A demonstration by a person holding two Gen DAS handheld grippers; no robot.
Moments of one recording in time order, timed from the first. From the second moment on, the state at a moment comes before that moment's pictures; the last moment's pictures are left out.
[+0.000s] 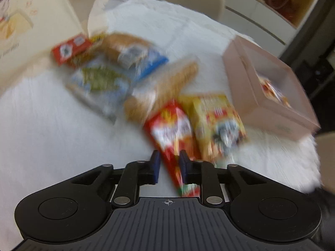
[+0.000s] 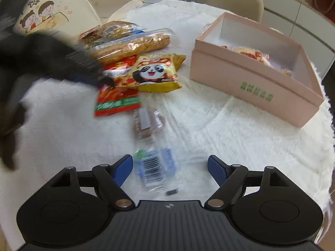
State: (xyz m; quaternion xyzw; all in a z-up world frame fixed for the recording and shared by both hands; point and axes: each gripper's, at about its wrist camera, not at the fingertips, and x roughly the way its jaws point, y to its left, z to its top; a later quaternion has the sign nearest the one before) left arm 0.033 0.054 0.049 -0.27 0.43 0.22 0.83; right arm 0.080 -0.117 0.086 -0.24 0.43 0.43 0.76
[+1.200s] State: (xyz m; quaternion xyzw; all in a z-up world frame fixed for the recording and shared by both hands) left arm 0.147 -0.003 0.049 -0.25 0.47 0.30 0.79; right arm 0.125 -0.203 0.080 -0.18 0.40 0.54 0.72
